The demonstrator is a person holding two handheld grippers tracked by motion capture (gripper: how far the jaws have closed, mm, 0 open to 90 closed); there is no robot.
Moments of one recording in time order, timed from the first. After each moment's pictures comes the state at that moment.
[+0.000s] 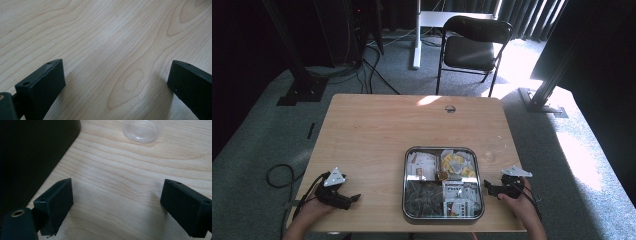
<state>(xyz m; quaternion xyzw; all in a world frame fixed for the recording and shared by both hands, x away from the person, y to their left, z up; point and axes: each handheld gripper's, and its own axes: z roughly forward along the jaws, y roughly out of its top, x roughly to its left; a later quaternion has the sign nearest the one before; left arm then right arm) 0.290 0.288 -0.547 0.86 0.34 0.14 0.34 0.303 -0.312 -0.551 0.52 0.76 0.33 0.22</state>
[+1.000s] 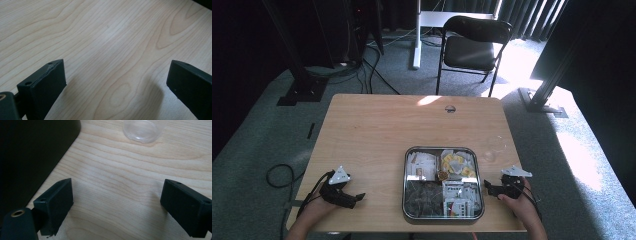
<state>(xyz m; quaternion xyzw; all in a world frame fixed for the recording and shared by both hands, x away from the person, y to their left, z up) 0.292 0.271 -0.538 0.86 0.35 0.13 0.34 0.303 -0.312 -0.551 0.52 0.76 0.33 0.22</state>
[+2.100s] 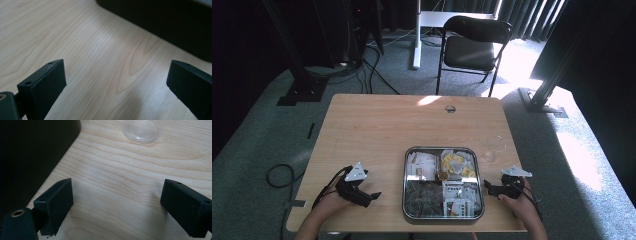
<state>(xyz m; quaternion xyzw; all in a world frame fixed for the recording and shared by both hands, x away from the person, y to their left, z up) 0.297 0.219 -0.513 0.88 0.28 0.12 0.37 0.303 -0.312 -0.551 0.52 0.76 0.33 0.22</state>
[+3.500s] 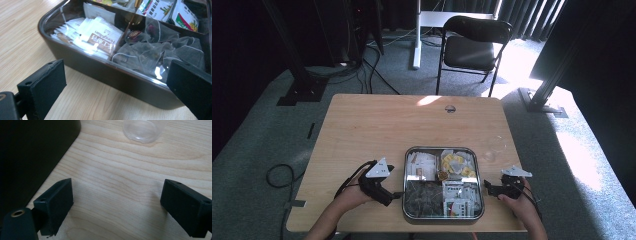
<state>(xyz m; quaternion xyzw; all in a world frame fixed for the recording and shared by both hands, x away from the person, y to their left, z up) 0.301 0.149 -0.478 0.88 0.19 0.08 0.42 0.303 -0.312 -0.551 0.52 0.76 0.33 0.22</state>
